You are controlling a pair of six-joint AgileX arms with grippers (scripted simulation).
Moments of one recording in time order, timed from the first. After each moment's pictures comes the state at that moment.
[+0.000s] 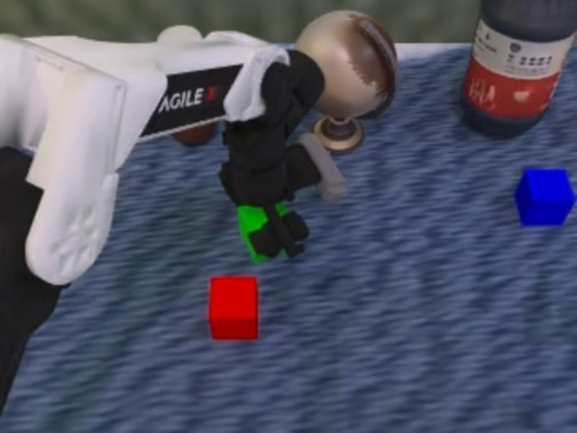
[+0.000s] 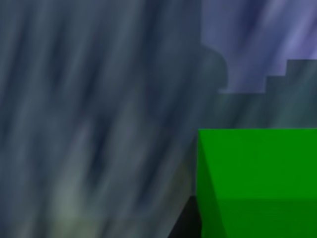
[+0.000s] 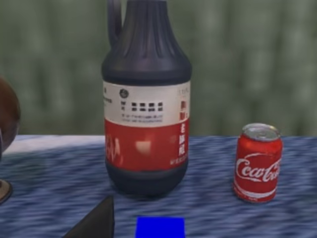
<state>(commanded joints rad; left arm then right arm) -0.55 2.46 1.89 -0.99 0.01 0.64 0.00 0.00 0.00 0.00 0.00 0.00</state>
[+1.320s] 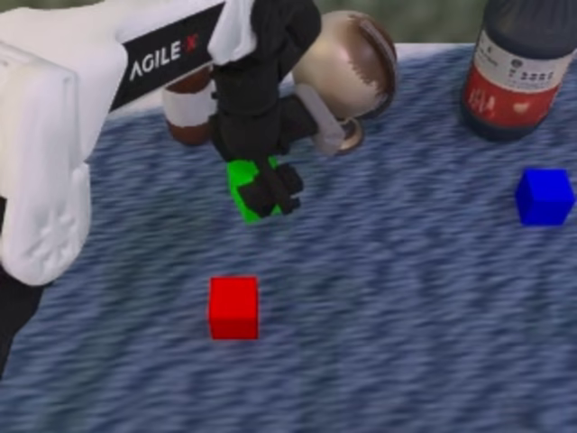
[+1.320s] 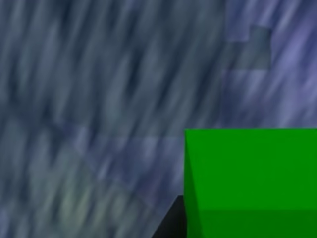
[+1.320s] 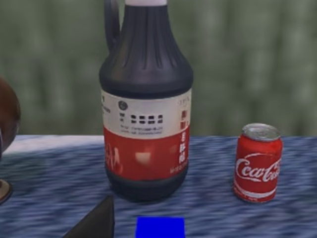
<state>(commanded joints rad) -0.53 2.37 2.06 -1.24 0.02 0.63 0.00 0.00 0.00 0.00 0.00 0.00</state>
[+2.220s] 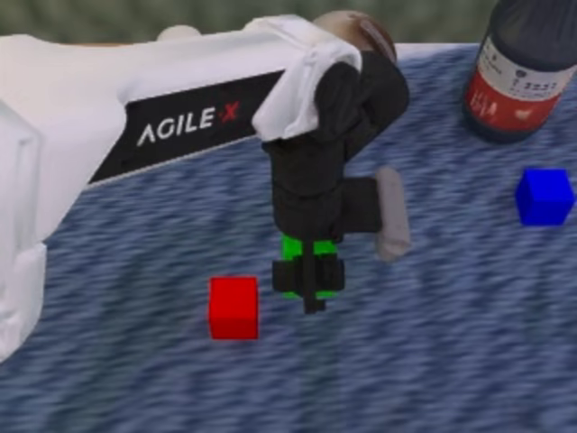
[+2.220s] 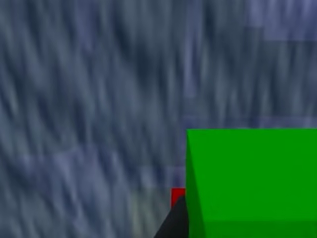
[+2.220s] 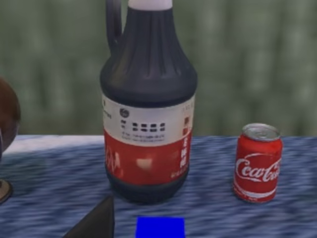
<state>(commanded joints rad) -0.78 2.11 1.70 -1.15 0.02 0.81 0.00 0.00 0.00 0.00 0.00 0.00</state>
